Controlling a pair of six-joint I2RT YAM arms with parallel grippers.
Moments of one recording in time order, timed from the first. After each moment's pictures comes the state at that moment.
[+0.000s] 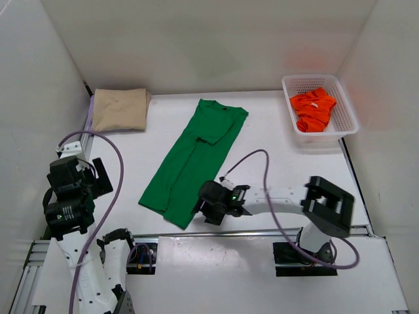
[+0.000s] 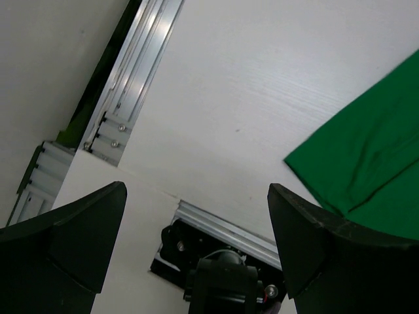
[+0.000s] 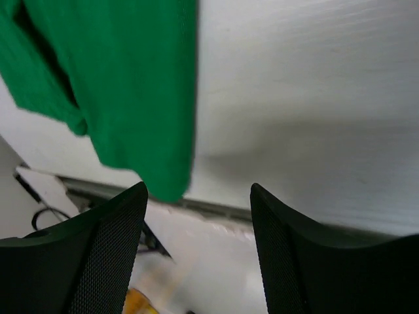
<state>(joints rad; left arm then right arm) 0.30 0.67 1.19 -1.22 -0.16 0.00 1.22 1.58 0.86 -0.29 0.09 1.56</state>
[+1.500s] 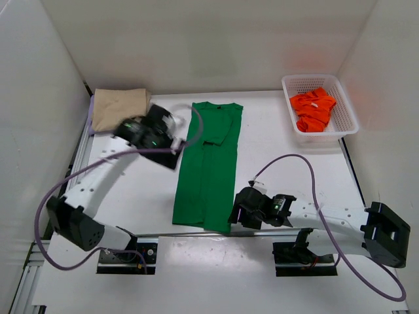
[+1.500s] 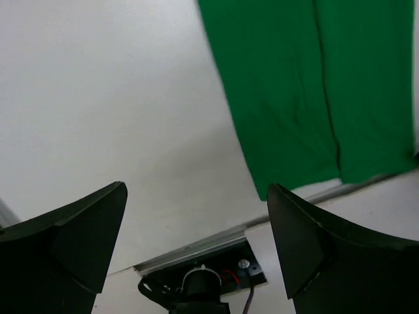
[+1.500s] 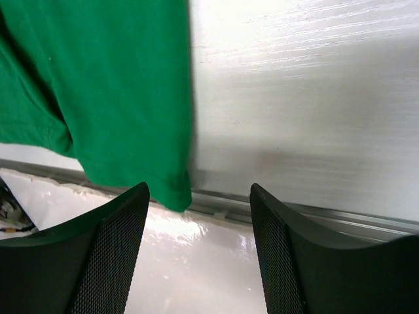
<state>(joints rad) -0.37 1.40 1.59 -1.22 0.00 0.00 1.14 1.12 0.52 -0.48 0.13 1.25</state>
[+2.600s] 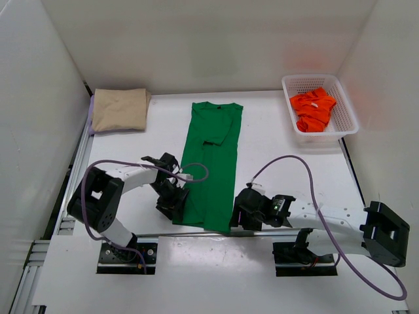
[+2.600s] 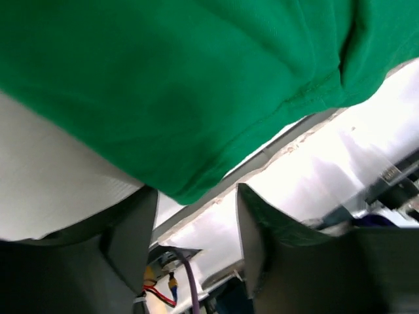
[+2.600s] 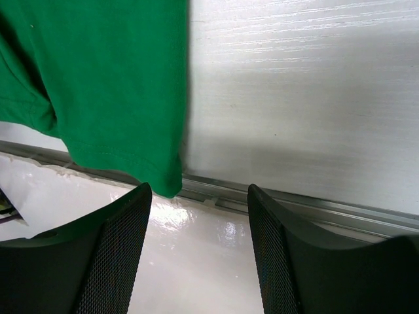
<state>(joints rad) -0.50 1.57 0.78 -0.81 0.49 -0.02 1.15 1.11 0.52 -0.50 0.09 1.20</state>
